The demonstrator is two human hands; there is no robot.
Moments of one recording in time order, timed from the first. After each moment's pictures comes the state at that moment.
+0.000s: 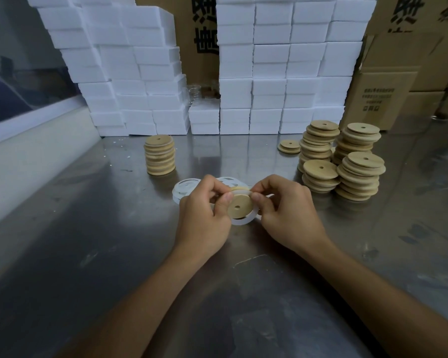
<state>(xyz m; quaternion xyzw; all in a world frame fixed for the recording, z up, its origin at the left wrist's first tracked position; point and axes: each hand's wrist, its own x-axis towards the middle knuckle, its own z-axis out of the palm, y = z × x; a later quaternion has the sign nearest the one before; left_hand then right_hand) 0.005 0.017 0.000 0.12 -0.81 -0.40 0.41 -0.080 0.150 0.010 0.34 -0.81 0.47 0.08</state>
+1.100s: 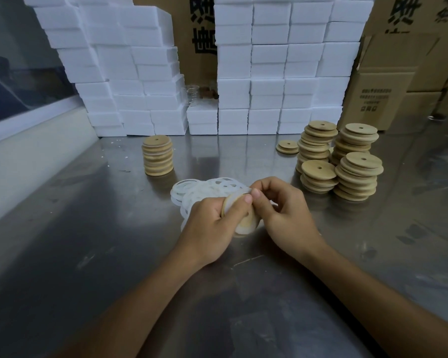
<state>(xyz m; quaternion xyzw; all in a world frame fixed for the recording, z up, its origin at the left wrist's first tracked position) 0.006 0.017 -0.005 0.07 -0.83 -0.50 0.25 -0.066 0.150 0.012 0.36 -0.69 0.63 -0.02</state>
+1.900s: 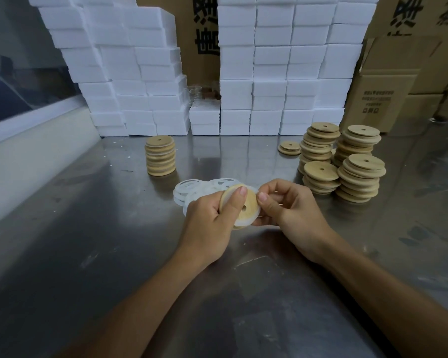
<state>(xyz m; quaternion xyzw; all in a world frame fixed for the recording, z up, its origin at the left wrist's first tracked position) 0.007 0.017 -0.004 0.08 -0.82 -0.46 0.33 -0.075 0.157 0.015 0.31 -0.63 0.70 -0.16</state>
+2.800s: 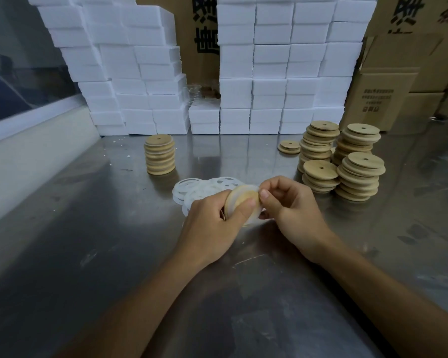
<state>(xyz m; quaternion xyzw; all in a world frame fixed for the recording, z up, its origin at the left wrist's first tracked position) 0.007 0.016 -0.007 0.08 -0.86 -0.40 0.29 -0.081 0.156 0.008 0.32 -0.65 0.68 -0.10</state>
